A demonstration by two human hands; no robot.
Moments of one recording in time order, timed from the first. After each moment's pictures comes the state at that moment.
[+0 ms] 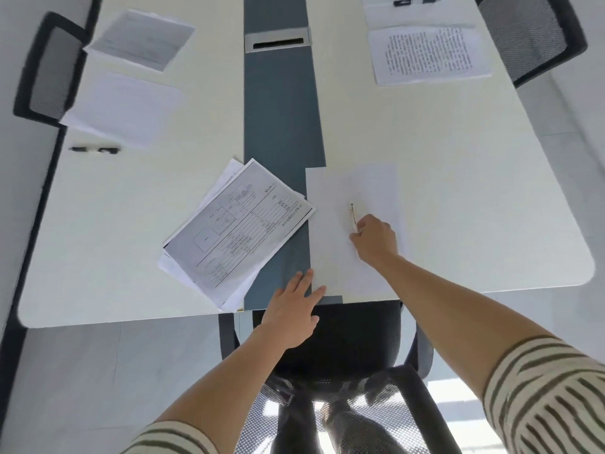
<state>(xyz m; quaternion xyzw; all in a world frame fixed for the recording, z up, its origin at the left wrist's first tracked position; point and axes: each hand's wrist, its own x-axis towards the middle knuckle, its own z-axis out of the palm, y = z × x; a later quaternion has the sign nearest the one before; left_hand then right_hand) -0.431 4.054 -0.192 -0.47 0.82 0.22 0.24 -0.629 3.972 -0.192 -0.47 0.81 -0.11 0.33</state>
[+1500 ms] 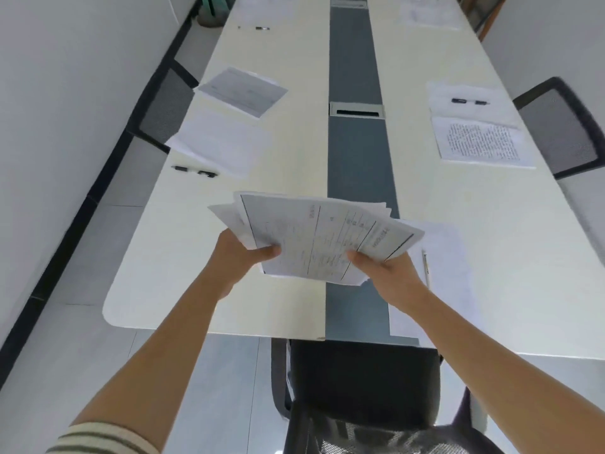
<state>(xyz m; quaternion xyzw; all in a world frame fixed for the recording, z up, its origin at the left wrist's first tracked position) -0.184 3.956 -0.048 -0.59 0.47 0.54 -0.37 -0.436 3.990 -0.038 -0.51 0.54 -0.42 0.52</state>
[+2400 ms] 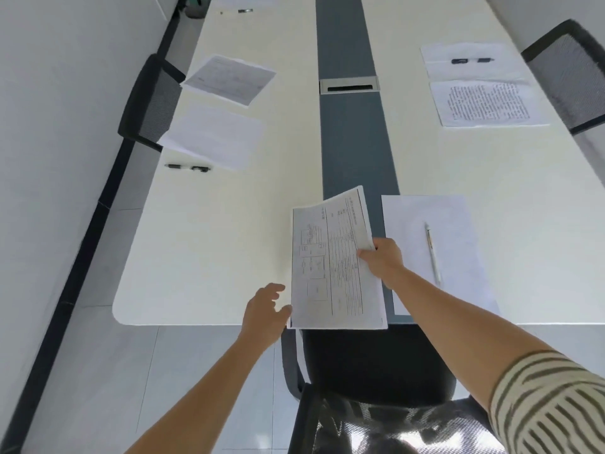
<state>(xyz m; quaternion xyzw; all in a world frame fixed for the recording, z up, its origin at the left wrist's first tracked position) -0.234 4.037 -0.127 -0.73 0.53 0.42 -0.10 -0.471 3.953 -0.164 -0.41 0.76 -0.22 0.45</state>
